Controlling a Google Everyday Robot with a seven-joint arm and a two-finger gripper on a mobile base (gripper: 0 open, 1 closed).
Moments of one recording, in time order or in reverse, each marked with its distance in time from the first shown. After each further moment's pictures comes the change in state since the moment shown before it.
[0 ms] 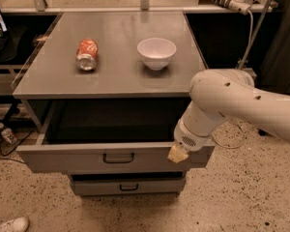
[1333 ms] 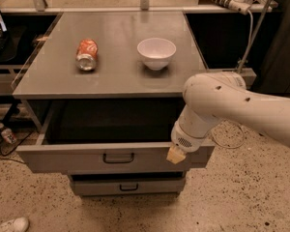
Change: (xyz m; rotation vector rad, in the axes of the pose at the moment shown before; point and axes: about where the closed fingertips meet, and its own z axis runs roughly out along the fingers) arm -0.004 -0.004 0.014 0.010 0.031 0.007
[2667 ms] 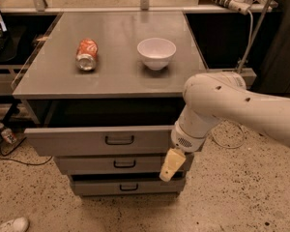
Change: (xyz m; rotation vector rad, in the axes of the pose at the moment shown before) arm 0.000 0.000 0.000 0.000 0.000 0.000
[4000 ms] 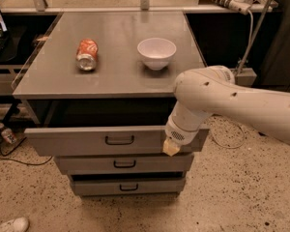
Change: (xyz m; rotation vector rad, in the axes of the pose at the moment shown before) arm -0.018 -0.020 0.003 0.053 0.014 0.009
